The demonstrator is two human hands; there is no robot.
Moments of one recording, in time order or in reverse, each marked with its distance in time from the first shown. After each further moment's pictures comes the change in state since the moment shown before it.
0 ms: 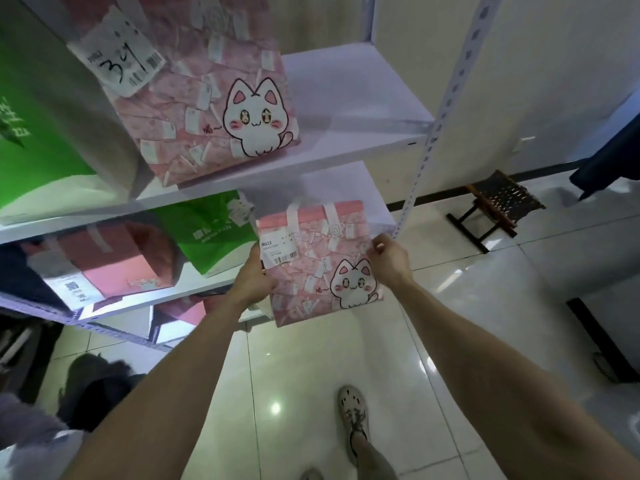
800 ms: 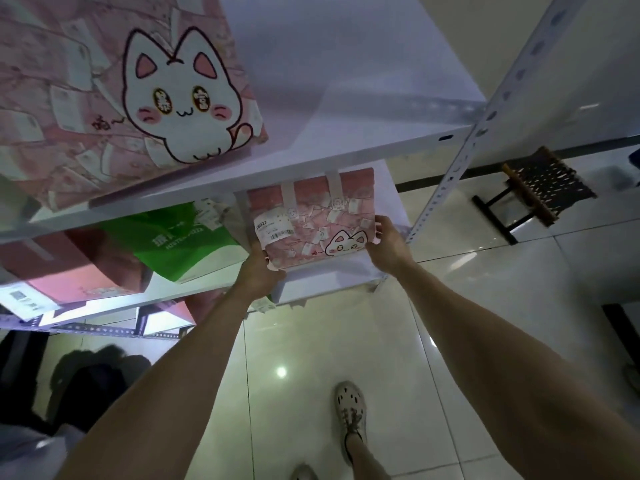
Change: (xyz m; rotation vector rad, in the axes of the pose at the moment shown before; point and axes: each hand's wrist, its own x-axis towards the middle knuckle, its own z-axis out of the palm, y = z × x) left_hand 0.142 -0.029 0.049 0.128 0.048 -0.099; right_hand 0.148 0.031 0.040 -0.105 -0.204 -0.049
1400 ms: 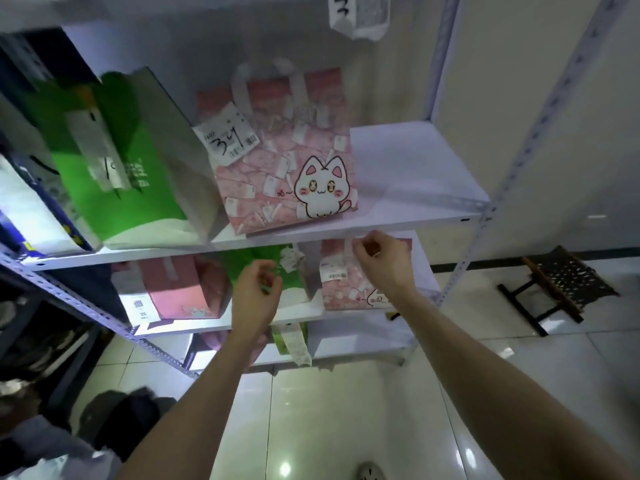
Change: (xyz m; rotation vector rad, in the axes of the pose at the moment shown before) left_hand -0.163 0.024 -0.133 -0.084 0.631 0.434; right_hand -0.138 -0.191 -0.028 0.097 0.271 -0.502
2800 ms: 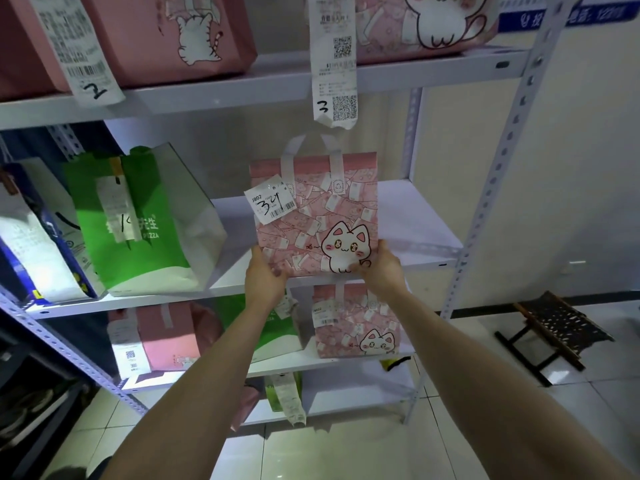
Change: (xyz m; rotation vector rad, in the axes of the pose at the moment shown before) left_hand 0.092 0.085 0.017 0.011 0.034 -0.002; right_hand 0.061 -0.017 -0.034 0.093 -0.015 0.172
